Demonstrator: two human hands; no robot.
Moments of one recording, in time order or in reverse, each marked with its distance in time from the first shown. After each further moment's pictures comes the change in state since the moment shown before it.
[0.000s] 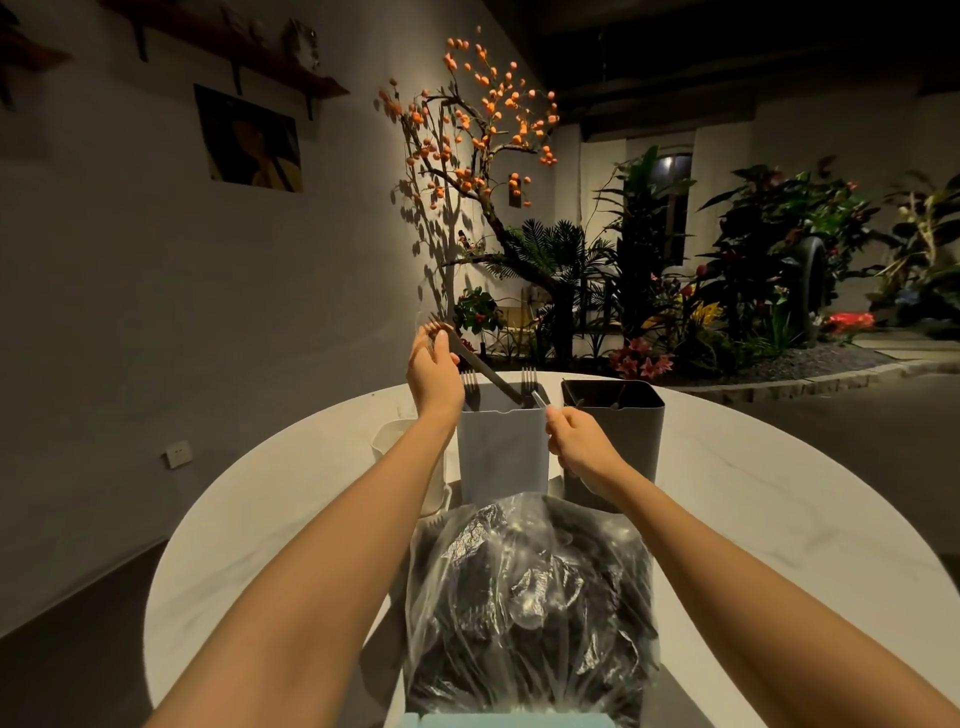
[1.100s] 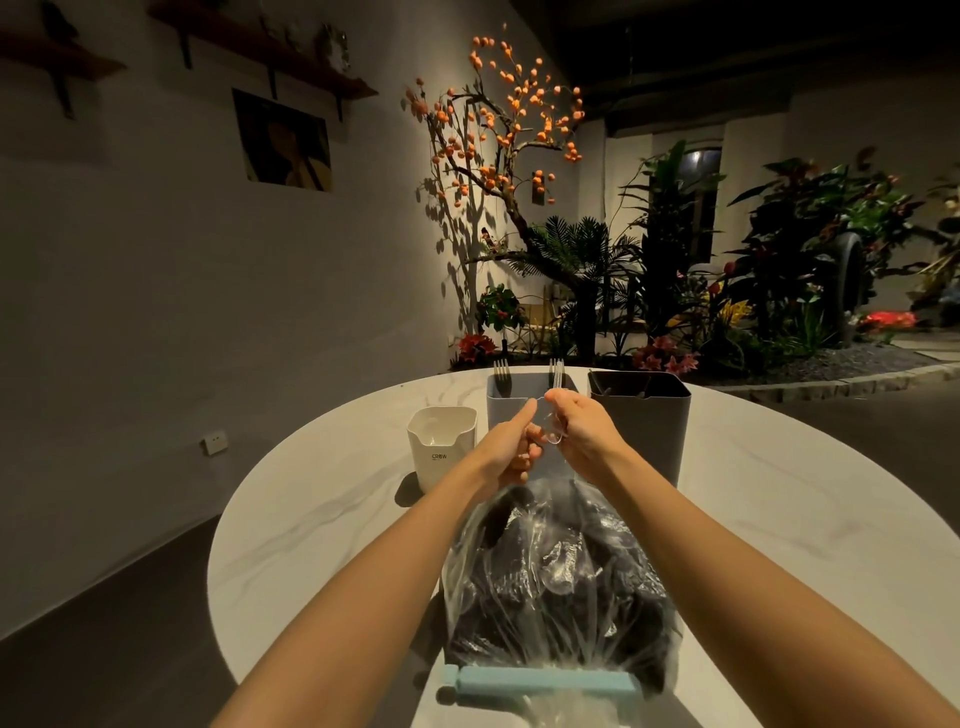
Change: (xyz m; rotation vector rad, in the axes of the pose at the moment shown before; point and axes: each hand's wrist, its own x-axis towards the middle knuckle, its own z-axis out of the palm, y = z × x) left_hand -0.072 -0.025 -0.034 0.098 -0.780 -0.490; right_hand -0.015 -0.029 0.032 0.547 0.053 0.097
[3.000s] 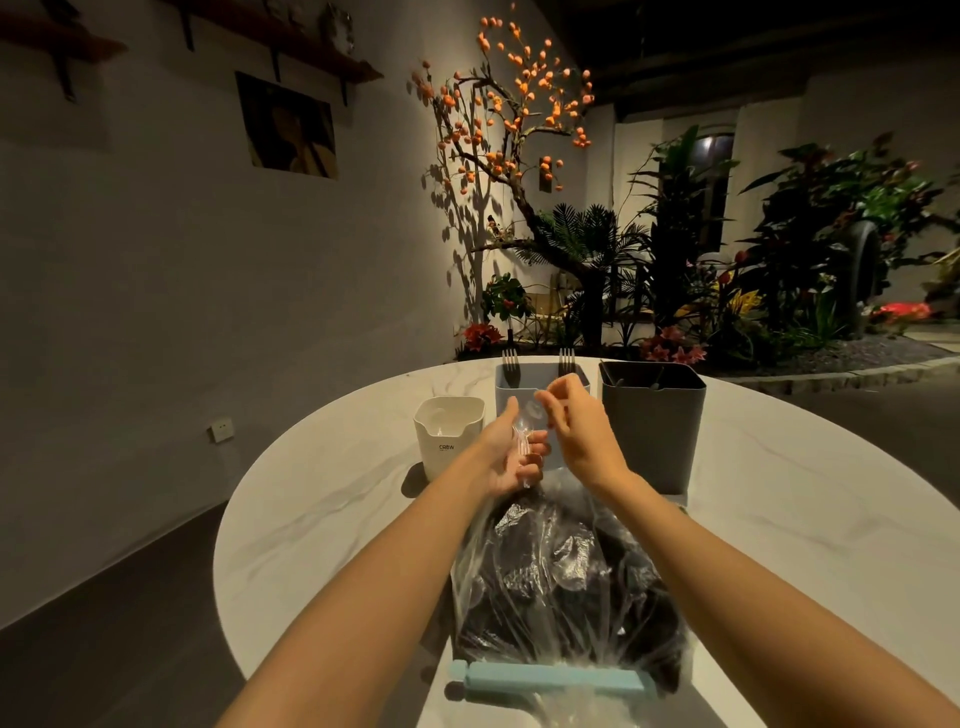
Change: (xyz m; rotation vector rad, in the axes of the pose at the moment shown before) left_hand 0.011 -0.014 -0.010 -0.514 -0.043 -0.228; right_hand -0.012 0.011 0.002 -0.536 -0.059 -0.388
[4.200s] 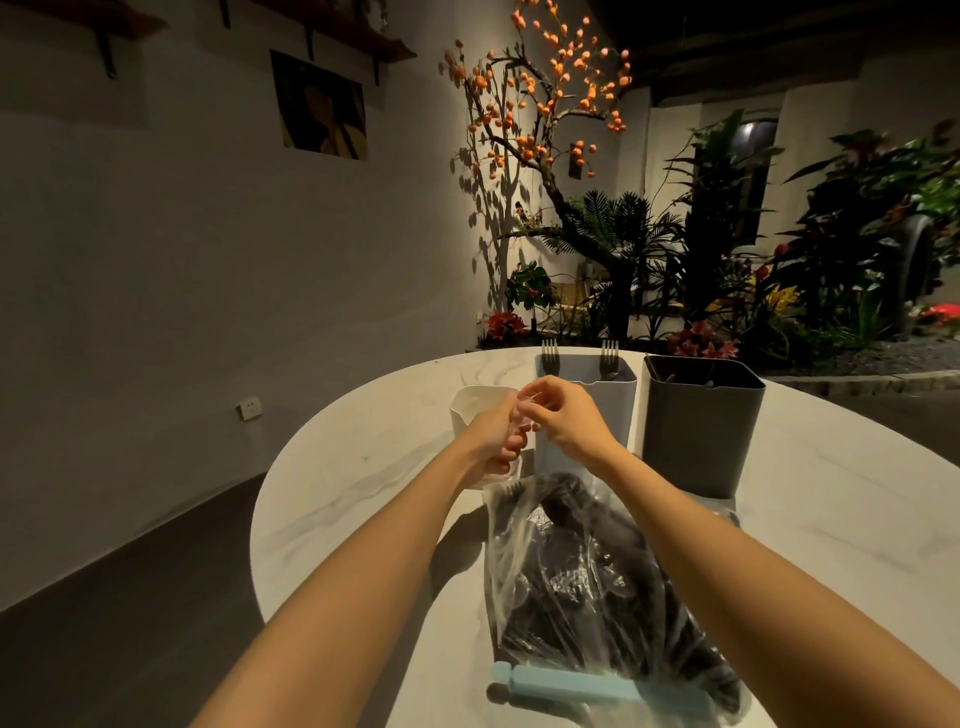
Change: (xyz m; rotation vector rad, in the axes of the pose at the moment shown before) left_hand -0.016 0.021 -0.049 0.480 0.205 0.153; right_hand 0.028 0.001 0.052 -0.020 -0.181 0.054
